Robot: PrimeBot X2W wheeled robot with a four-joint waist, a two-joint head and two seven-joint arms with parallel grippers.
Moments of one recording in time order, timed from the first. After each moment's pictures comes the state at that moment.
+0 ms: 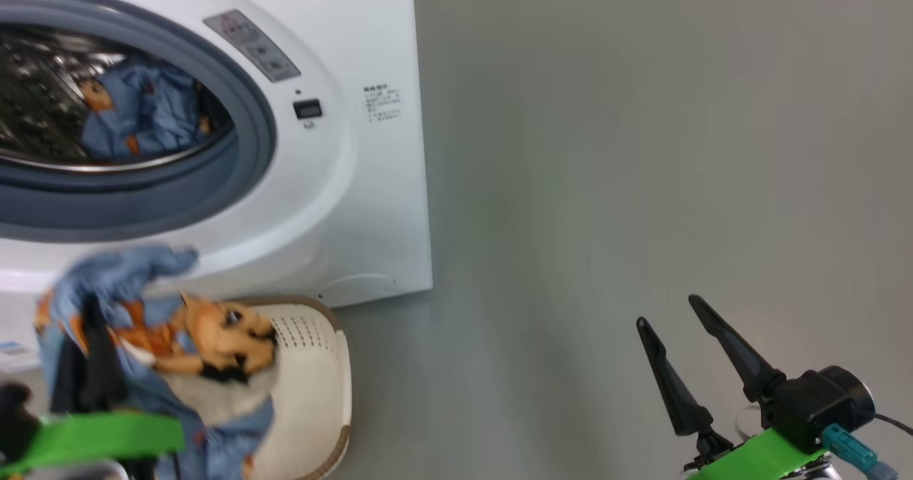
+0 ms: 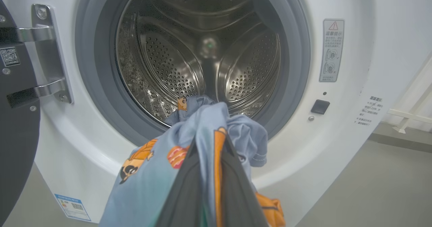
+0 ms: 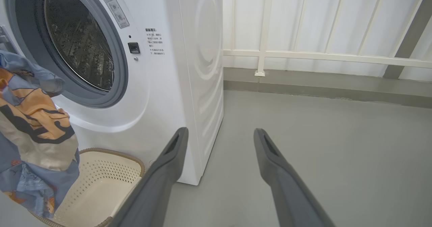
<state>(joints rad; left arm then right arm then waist) -0.09 0.04 0.19 0.09 -0.32 -0.07 -0.25 0.00 -0.19 0.16 -0.03 0.20 0.13 -0.23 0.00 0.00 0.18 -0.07</state>
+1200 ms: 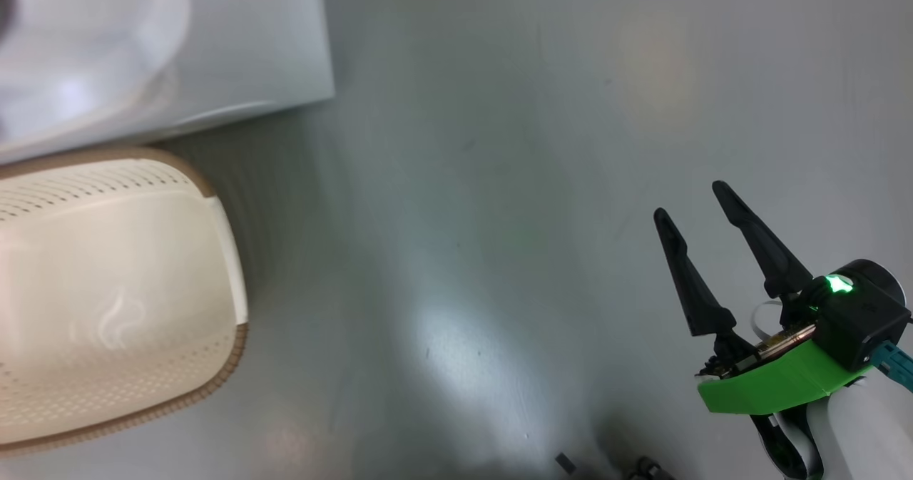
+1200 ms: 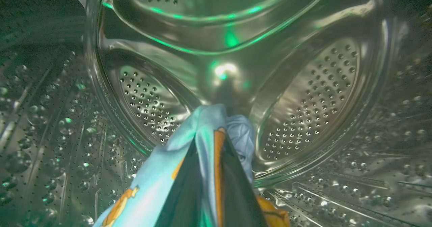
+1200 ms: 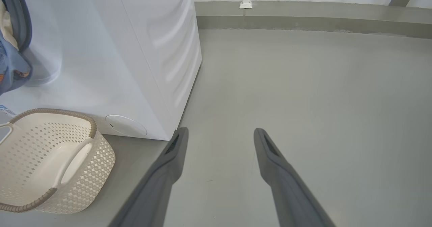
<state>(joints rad) -1.28 0.41 0.20 0.68 -0.24 -0.08 -0.19 -0.21 -0.26 0.17 -0.07 0.28 0.13 -0.25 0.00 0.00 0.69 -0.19</state>
